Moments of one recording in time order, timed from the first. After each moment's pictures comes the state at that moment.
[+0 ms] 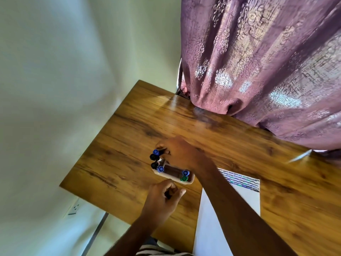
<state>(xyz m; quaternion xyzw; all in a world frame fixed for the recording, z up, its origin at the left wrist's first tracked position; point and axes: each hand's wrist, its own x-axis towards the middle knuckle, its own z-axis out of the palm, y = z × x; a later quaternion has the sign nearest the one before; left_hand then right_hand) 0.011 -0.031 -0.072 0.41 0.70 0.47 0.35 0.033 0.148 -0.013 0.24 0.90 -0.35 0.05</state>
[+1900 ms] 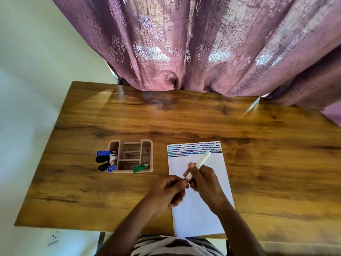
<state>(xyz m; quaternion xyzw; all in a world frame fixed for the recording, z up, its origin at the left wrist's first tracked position) 0.096 0.017 -0.053 0.31 0.54 0.32 0.72 0.250 0.059 -0.053 0.51 0.47 -0.65 -0.31</state>
